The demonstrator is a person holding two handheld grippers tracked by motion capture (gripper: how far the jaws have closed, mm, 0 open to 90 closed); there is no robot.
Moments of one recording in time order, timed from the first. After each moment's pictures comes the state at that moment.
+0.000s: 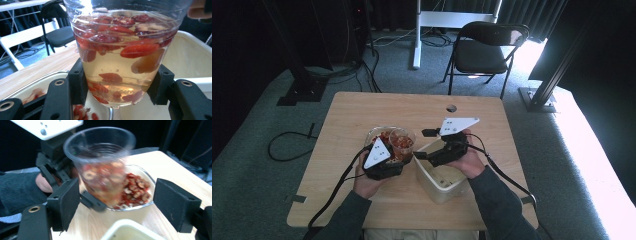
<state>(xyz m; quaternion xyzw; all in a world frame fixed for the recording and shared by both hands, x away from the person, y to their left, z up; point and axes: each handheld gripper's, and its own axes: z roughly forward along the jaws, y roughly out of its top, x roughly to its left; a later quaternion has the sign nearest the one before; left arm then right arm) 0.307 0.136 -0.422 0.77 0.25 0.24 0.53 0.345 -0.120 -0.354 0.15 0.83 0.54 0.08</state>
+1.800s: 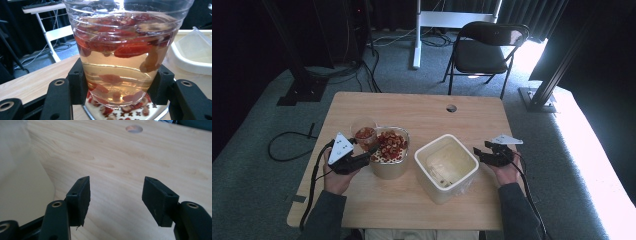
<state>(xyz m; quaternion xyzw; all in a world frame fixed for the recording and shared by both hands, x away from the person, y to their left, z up) 0.312 0.216 -0.417 0.73 0.32 0.31 0.51 0.387 -0.283 -0.499 0.44 0.77 0.41 0.22</state>
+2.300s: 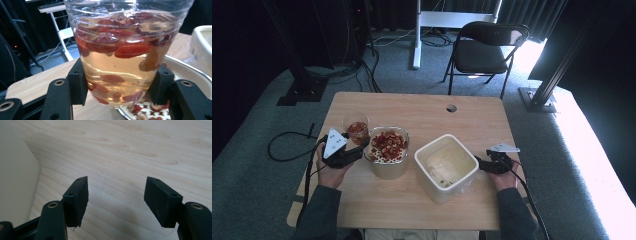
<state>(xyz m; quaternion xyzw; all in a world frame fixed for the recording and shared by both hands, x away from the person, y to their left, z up) 0.329 0.236 -0.419 0.72 0.34 0.34 0.49 0.378 -0.288 -0.533 0.47 0.77 0.38 0.22</state>
